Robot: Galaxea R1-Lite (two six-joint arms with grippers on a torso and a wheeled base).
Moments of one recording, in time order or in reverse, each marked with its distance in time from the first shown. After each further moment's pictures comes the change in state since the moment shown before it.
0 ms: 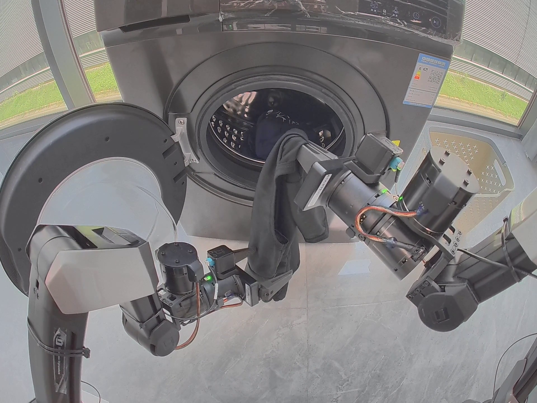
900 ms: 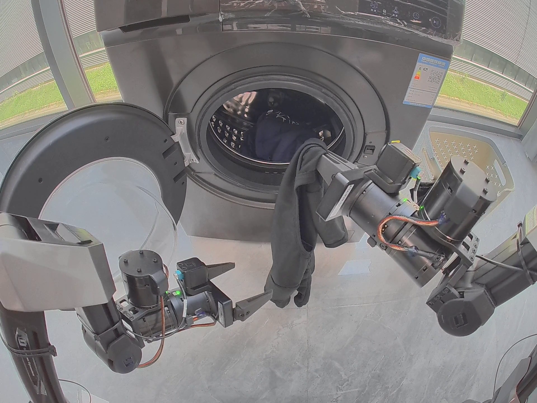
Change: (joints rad) left arm 0.010 -0.210 0.296 0.000 -0.001 0.007; right arm -0.023 -0.063 0.112 -0.015 0.003 0.000
